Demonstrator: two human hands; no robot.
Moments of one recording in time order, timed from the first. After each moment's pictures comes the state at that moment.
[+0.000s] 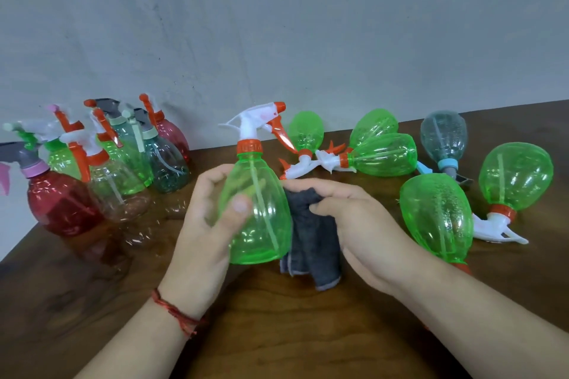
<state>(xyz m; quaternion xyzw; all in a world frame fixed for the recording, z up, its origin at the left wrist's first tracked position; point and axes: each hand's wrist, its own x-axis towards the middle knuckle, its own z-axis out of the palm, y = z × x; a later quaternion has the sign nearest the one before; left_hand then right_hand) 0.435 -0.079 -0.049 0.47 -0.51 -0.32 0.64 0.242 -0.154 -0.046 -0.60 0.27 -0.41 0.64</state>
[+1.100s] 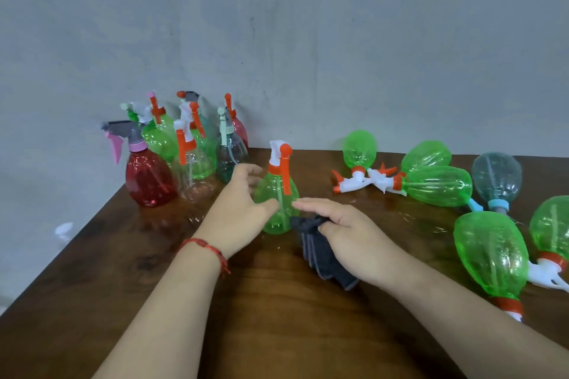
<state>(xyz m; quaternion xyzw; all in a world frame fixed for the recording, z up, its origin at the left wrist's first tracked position) 0.524 -0.080 -0.030 0.71 -0.51 -0.21 0.44 0.320 -0.139 -0.039 -0.79 0.35 -0.24 0.44</state>
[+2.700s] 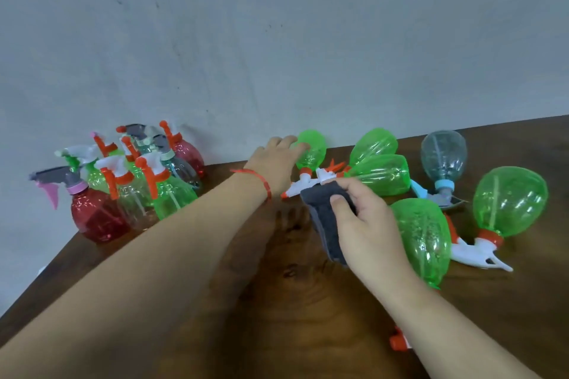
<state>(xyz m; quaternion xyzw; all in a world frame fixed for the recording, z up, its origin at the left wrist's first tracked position) 0.418 -0.261 0.005 0.67 -0.74 0.10 -0.01 0.210 -0.168 -0.036 -0.64 0.41 -0.51 0.40</state>
